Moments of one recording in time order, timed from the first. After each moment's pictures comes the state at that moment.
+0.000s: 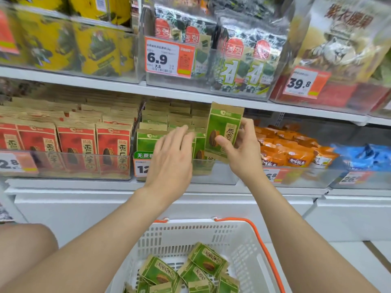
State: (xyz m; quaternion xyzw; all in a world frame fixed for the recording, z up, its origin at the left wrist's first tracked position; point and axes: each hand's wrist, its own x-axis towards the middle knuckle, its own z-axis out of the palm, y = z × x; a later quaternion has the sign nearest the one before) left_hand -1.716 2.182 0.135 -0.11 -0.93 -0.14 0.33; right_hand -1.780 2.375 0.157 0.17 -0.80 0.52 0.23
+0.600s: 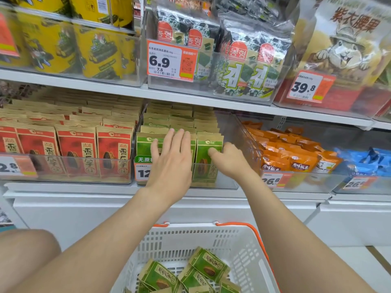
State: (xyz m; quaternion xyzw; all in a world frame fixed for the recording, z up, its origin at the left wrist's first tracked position) left_hand -1.727 2.180 0.134 -0.06 -0.97 -0.10 0.23; right_hand -1.803 2.348 0.158 0.02 -0.94 0.34 0.00
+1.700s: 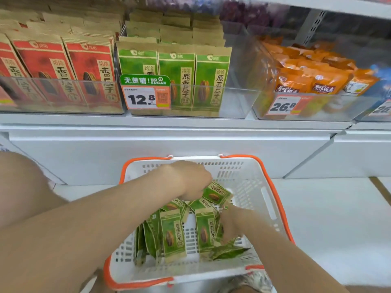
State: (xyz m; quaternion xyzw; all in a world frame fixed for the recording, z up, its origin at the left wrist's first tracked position) left_hand -1.671 2.230 0.031 -0.31 -0.91 0.06 -0.27; right_hand -1.663 2.432 -0.151 0.16 -0.84 -0.11 -0.50
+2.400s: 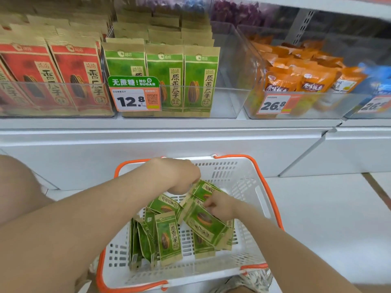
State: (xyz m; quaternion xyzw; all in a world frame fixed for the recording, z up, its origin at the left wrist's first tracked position) left_hand -1.689 2.226 0.030 -0.26 -0.90 0.07 -0.33; right_hand -1.680 2.432 -0.125 0.17 -0.89 0.18 -0.38
